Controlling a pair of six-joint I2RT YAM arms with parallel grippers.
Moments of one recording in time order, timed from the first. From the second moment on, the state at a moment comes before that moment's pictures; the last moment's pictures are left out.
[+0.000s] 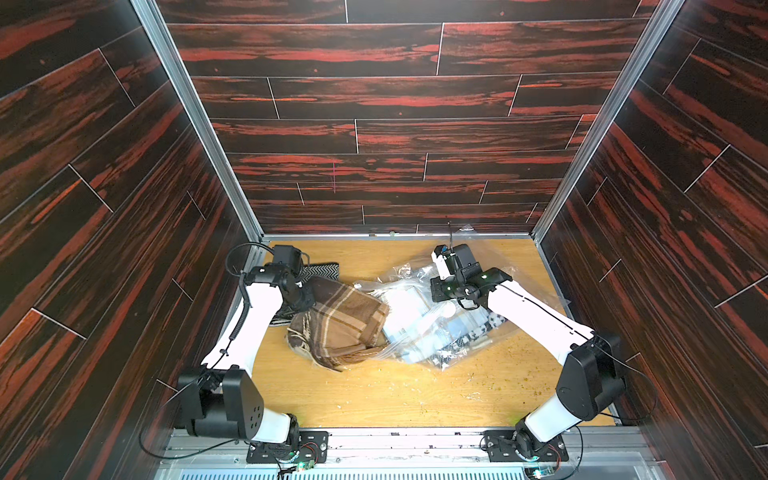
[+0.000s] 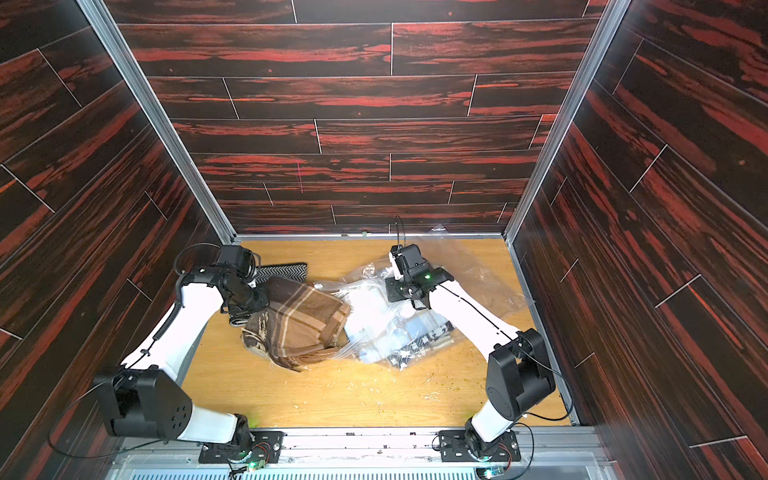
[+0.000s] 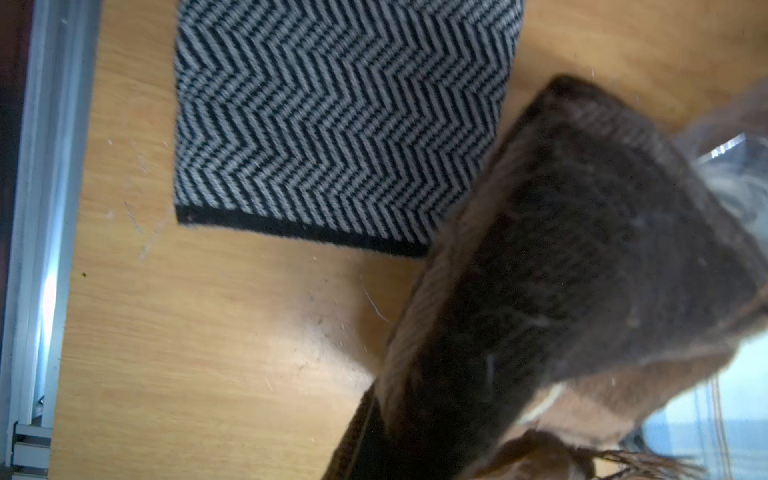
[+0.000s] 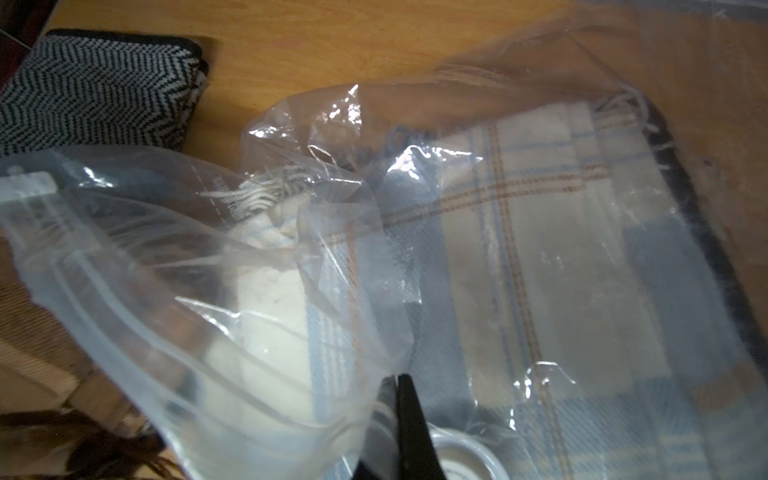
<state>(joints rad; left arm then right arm) -0.02 1.48 1.33 -1.04 0.03 -0.31 0.55 1.62 1.34 -0.61 0.02 0.23</state>
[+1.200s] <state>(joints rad) 0.16 1.71 1.62 -1.05 0.14 -0.26 0.39 1.53 1.31 -0.67 0.10 0.23</state>
